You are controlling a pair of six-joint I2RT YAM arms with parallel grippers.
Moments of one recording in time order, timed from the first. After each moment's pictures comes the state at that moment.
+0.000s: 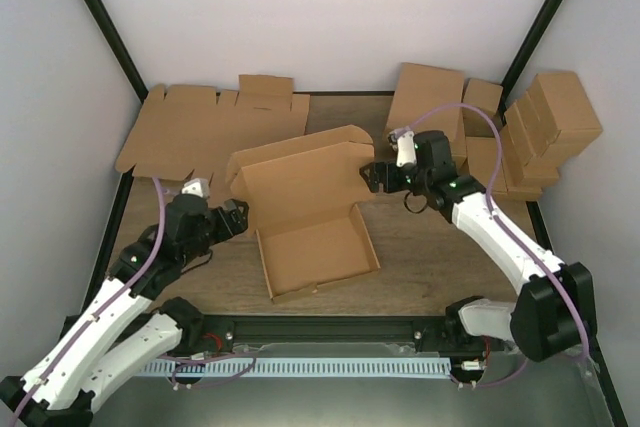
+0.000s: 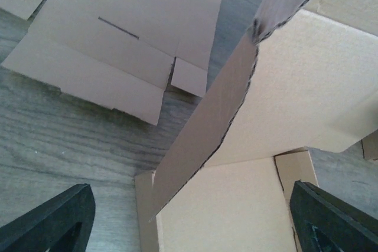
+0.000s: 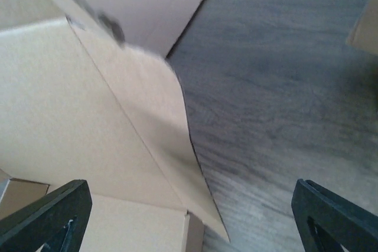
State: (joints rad) left arm -0.58 0.64 0.74 -0.76 -0.17 -0.81; right arm 0.36 1.22 0.89 -0.33 -0.28 0.22
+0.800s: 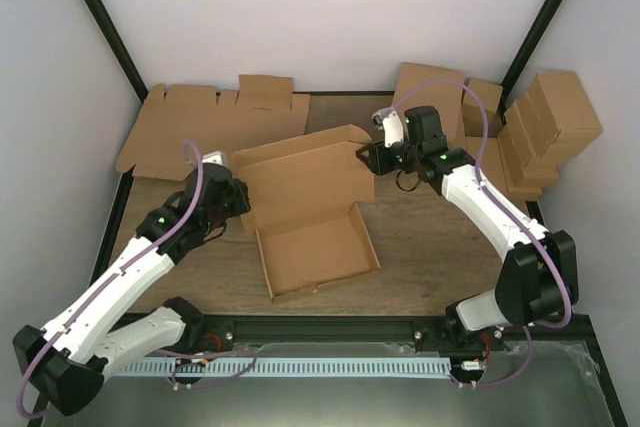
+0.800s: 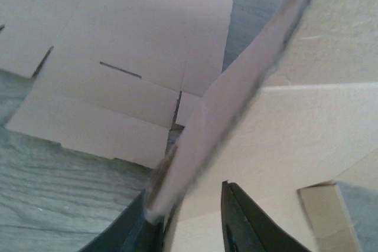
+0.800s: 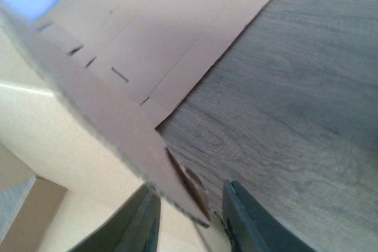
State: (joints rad) left arm -0.58 0.93 0.89 -0.66 -0.26 -0.70; right arm 0.35 1.43 1.14 -0.37 -0.42 0.07
